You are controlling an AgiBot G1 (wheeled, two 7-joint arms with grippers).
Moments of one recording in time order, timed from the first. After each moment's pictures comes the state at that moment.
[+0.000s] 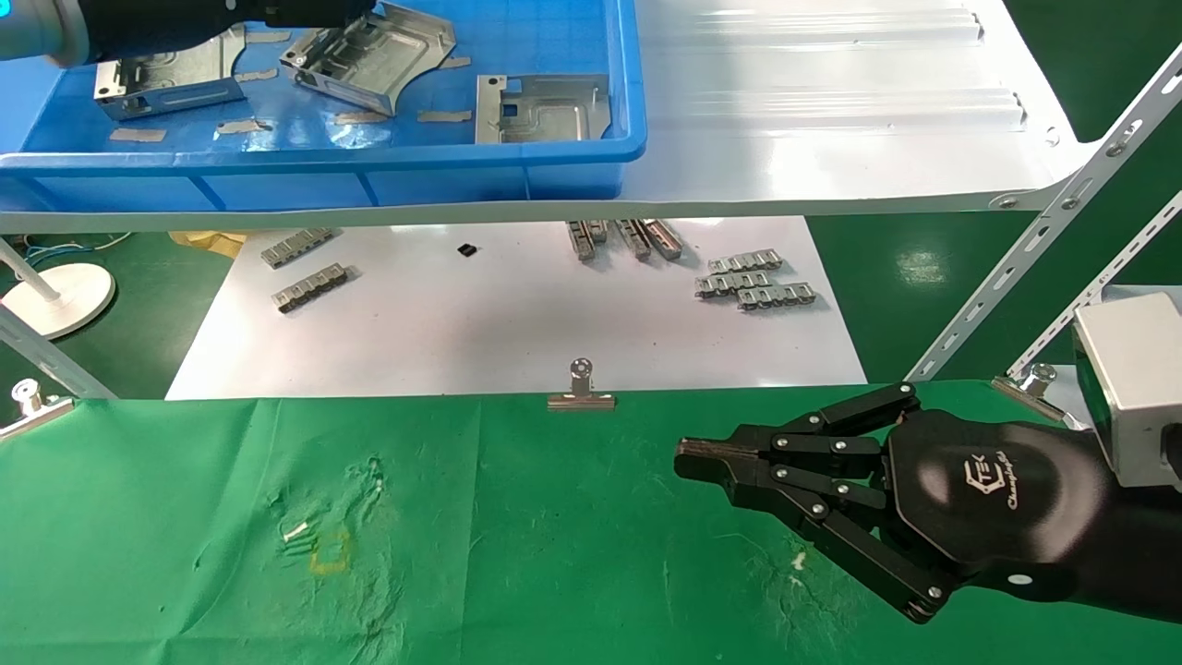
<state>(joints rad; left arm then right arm) -2.00 1.12 0.55 -0.24 1.39 0.86 -0.21 1.09 -0.56 -0.39 1.23 -0.64 -1.43 0.12</state>
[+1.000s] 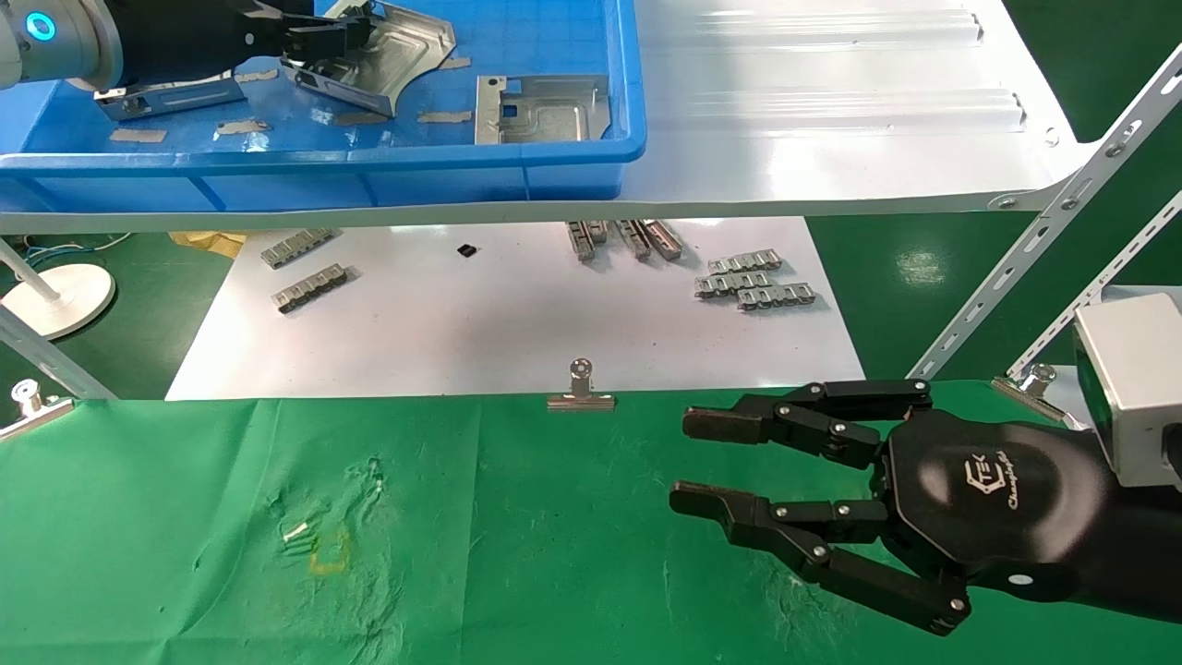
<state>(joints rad) -2.09 1.20 0.58 -0.01 1.45 0.80 -0.17 1.09 -0.56 -0.39 1.23 -0.64 -1.43 0.12</state>
